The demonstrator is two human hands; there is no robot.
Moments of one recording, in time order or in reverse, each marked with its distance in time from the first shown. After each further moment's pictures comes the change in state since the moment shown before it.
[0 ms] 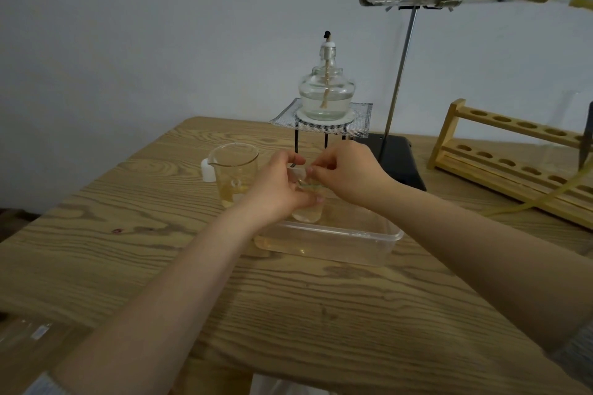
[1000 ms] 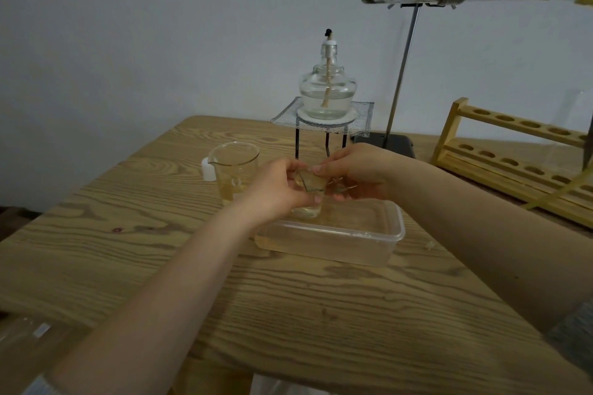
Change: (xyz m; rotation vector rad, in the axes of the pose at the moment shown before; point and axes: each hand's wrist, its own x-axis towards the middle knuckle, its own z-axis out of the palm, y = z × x) left_hand -0.004 0.007 -0.004 0.052 -0.049 -0.031; right_hand 0.015 0.016 -0.013 0.666 -0.365 0.467
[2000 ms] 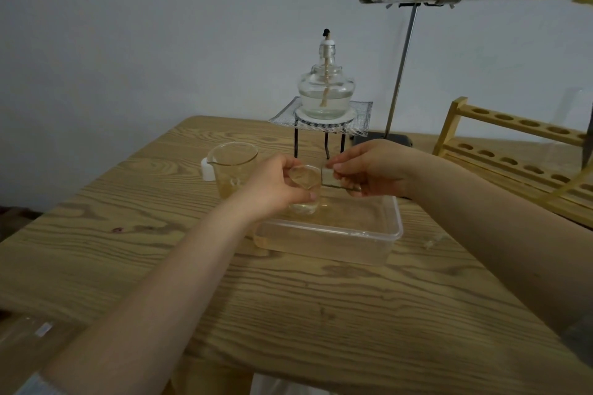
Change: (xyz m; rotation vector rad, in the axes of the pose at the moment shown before) left_hand 0.003 -0.001 -0.002 -0.001 0.017 -0.017; right_hand -0.006 0.007 -0.024 0.112 -0.063 -0.008
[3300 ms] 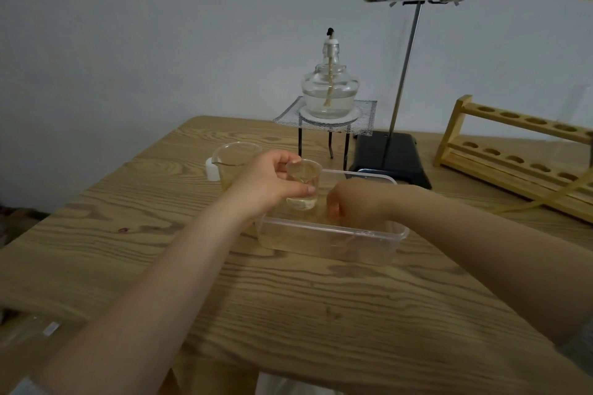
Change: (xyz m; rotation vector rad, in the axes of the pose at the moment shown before) left_hand -0.012 0.005 -0.015 -0.133 0.029 -0.027; right_hand 0.007 0.022 0.032 -1.373 -0.126 -0.126
